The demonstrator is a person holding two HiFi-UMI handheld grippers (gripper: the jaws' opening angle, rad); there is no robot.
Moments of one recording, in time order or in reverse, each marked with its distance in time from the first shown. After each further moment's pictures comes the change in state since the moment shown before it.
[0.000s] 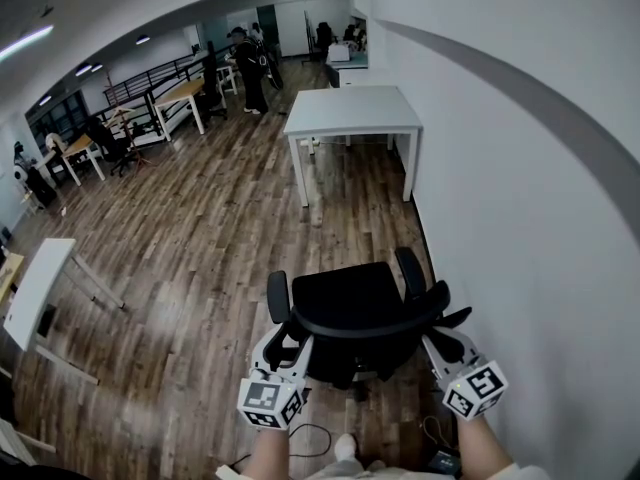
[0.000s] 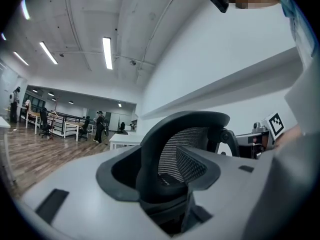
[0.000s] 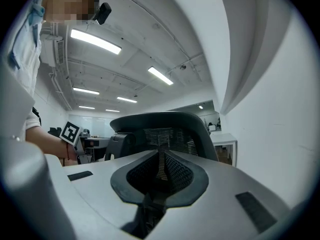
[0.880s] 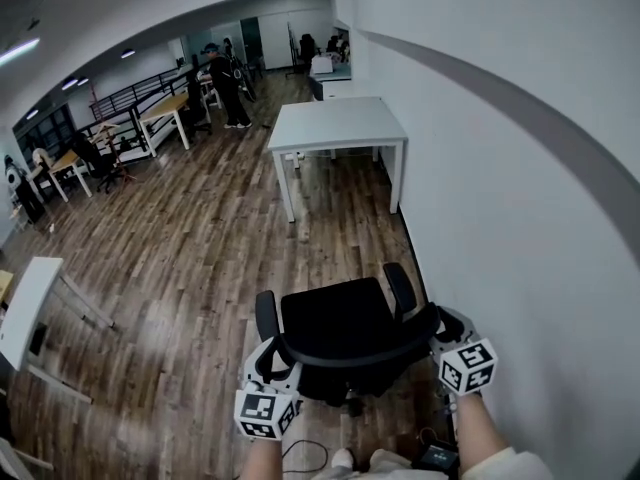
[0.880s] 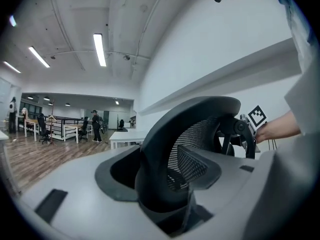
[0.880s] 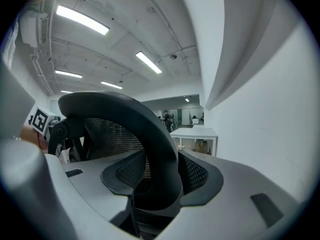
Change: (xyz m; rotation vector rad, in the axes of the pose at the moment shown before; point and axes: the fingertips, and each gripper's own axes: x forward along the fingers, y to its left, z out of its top) left arm 0.026 0.012 -0.011 0.069 0.075 -0.015; right arm 0.041 -0.090 -0.007 -0.044 0.138 -0.211
